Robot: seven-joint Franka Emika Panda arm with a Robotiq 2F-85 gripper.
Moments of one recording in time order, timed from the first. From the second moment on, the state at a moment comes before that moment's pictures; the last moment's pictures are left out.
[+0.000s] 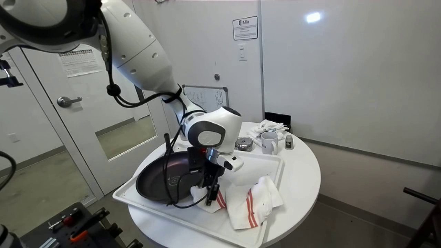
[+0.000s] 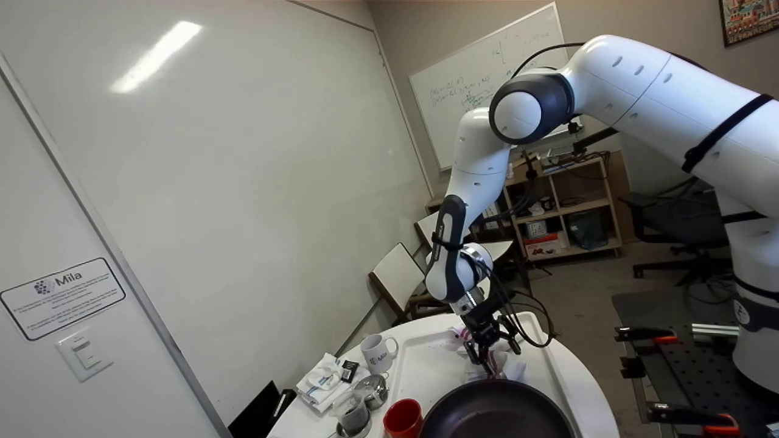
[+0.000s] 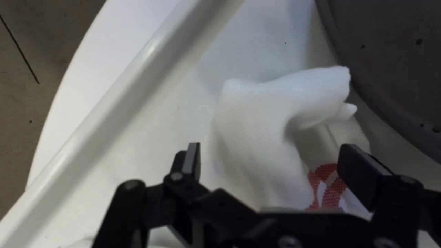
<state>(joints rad) -0.21 0.71 -0.11 -1.99 0.27 2.29 0.21</state>
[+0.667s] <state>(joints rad) -0.22 0.73 -0.11 -1.98 0.27 2.36 0.21</state>
